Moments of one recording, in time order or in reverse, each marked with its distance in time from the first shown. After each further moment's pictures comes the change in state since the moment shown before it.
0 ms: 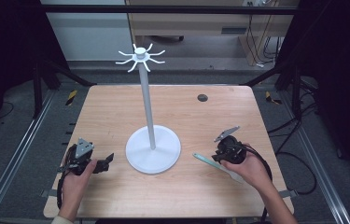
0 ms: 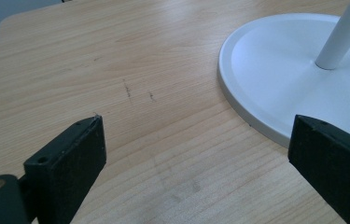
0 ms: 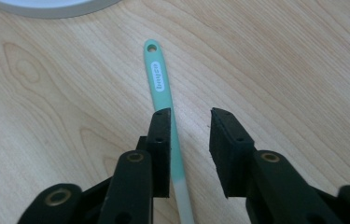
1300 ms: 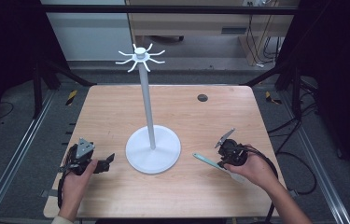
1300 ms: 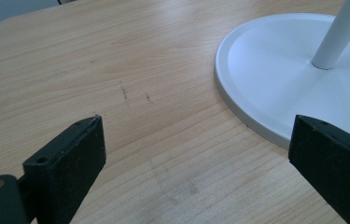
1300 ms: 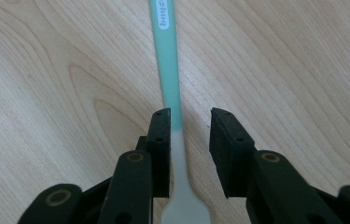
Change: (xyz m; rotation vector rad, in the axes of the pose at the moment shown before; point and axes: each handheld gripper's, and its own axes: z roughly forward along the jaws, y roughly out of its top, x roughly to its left) left arm -0.001 0.000 0.001 -0.001 -0.008 0.012; right arm -0.001 -0.006 0.004 0.189 0.014 -0.088
